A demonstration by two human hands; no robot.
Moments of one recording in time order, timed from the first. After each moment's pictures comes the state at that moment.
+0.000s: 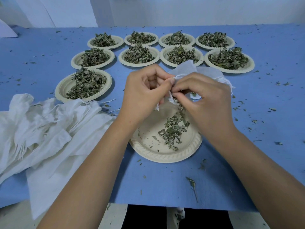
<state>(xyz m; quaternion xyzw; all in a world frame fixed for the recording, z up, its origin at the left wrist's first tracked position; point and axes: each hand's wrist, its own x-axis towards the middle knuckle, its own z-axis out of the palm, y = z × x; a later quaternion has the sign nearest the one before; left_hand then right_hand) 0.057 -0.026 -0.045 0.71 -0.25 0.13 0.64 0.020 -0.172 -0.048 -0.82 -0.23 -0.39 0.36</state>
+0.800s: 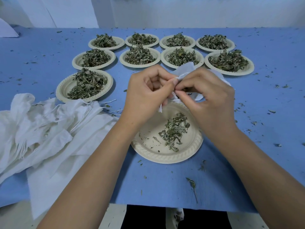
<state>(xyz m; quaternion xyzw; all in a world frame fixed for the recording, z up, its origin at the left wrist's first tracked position) 0.054 -0.028 -0.044 0.69 -0.27 0.13 0.66 0.023 -0.175 -0.049 -0.80 -0.24 -0.43 0.34</state>
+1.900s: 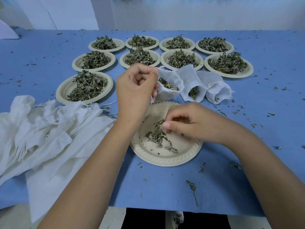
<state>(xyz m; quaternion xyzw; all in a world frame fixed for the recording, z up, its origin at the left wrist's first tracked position) 0.061 -0.024 -0.043 0.66 -0.12 0.19 0.72 0.021 -0.184 -0.045 -0.89 -0.25 0.09 0.37</state>
